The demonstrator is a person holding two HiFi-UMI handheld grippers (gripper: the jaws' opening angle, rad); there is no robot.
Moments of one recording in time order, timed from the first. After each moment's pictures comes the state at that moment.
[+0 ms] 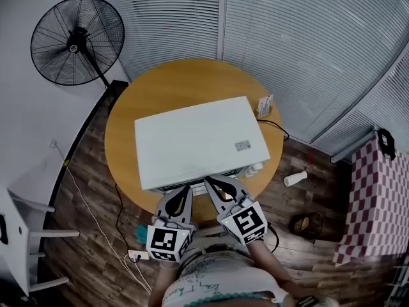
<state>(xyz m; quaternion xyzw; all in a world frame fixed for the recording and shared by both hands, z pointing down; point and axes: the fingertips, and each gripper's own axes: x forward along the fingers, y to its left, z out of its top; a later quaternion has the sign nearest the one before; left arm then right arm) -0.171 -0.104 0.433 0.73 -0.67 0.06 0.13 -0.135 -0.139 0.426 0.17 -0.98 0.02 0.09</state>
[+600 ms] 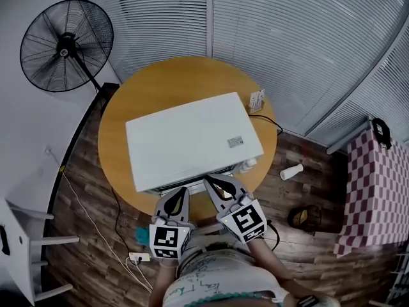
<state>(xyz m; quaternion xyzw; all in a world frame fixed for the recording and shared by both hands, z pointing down) -0.168 -0.105 0.465 0.73 -0.66 0.11 0.13 -0.122 -0.145 0.433 0.19 -0.98 0.02 0.10</state>
